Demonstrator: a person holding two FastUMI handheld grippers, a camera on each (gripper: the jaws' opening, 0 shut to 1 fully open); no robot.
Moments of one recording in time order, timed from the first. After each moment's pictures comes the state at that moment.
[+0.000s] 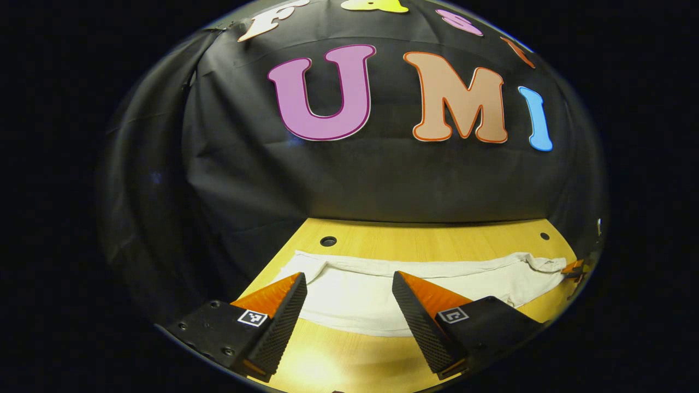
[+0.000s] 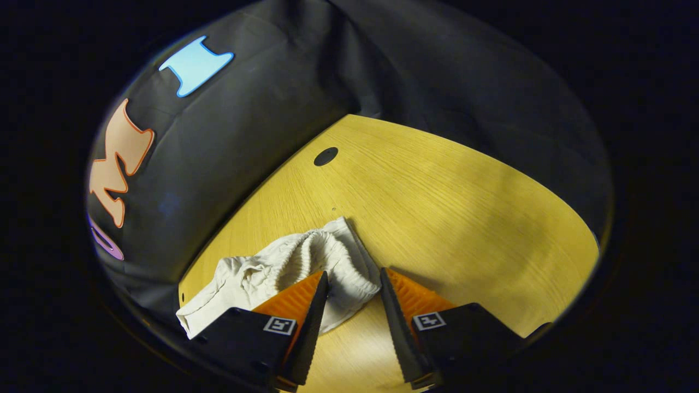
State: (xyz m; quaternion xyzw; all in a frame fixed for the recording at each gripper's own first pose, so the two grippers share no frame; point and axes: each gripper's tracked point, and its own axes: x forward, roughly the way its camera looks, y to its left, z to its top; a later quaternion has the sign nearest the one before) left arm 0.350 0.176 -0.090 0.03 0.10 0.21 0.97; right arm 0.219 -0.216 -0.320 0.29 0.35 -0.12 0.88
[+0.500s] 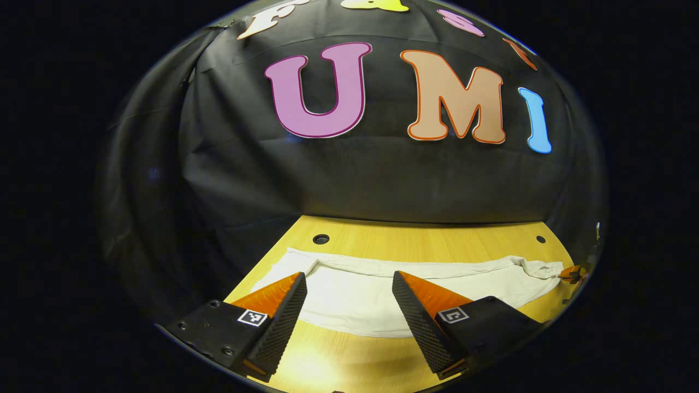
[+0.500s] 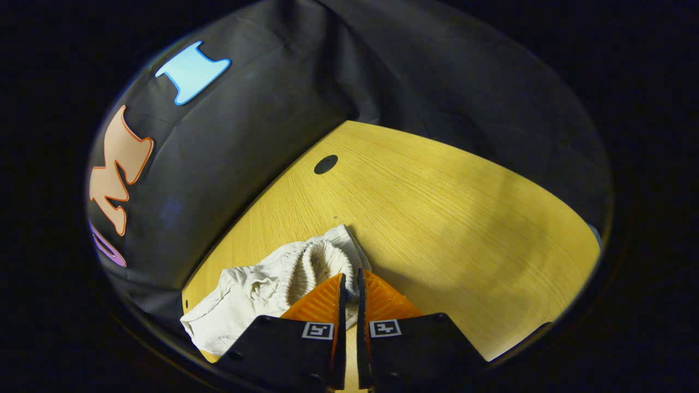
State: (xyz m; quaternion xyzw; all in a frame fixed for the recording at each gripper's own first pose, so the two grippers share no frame) left arm 0.354 0.166 -0.095 0.02 0.11 0.21 0.97; right arm 0.225 -0.220 -0.306 0.30 0.33 -0.13 0.89
